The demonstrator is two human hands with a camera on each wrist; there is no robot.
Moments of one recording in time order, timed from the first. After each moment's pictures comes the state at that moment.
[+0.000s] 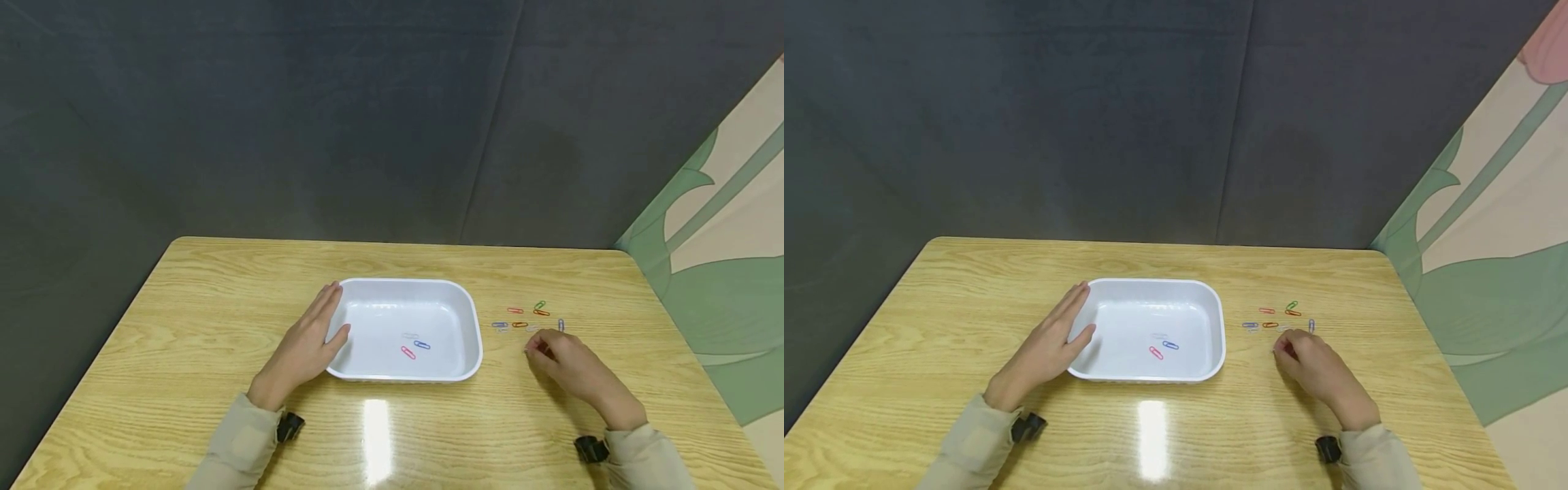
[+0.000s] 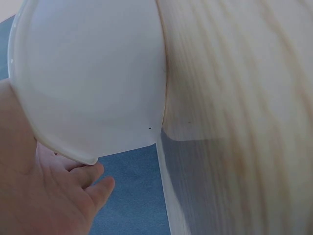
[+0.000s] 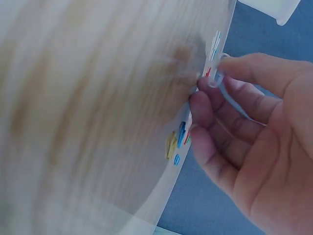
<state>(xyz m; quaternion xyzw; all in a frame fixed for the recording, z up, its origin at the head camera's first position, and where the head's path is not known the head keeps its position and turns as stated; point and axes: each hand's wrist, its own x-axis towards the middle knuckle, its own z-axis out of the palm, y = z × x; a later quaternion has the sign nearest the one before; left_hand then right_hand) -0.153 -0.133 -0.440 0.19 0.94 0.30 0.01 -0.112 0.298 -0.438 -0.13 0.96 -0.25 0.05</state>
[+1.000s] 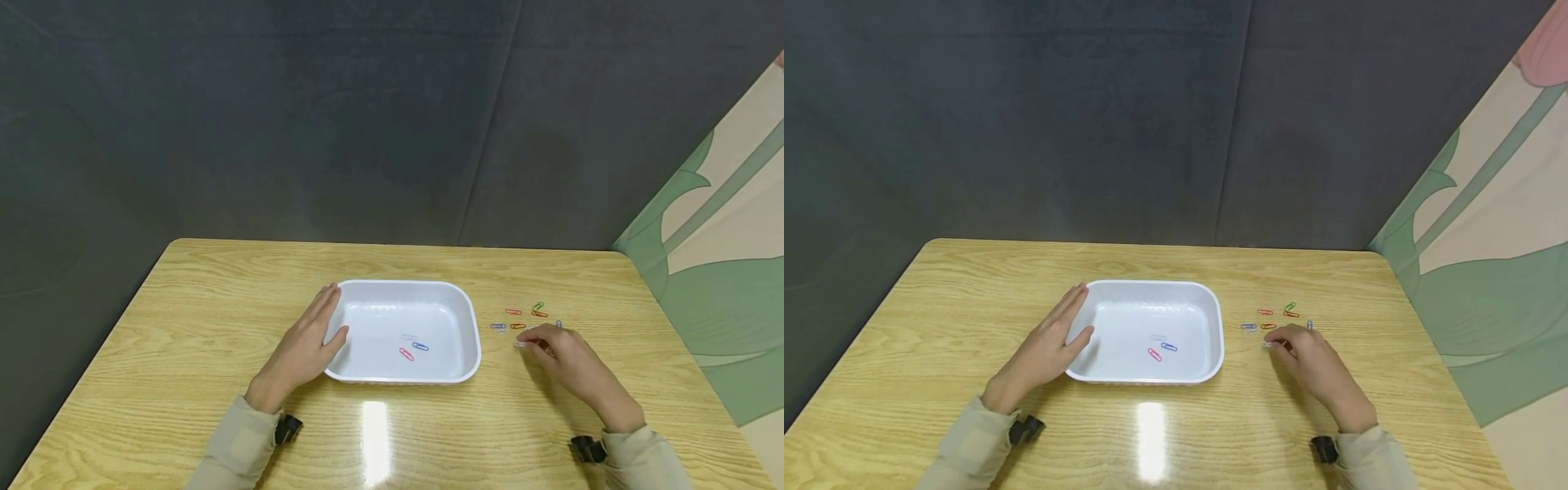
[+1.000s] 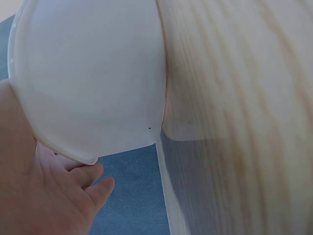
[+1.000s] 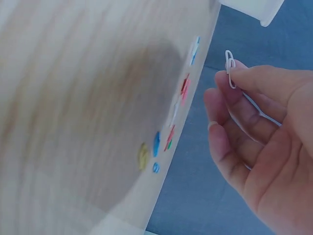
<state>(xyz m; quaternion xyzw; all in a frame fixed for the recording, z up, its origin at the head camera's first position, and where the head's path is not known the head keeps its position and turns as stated) -0.153 -0.134 -0.441 0.19 0.94 0.30 0.01 -0.115 0.288 -0.427 -0.15 0.96 -0.23 -0.04</state>
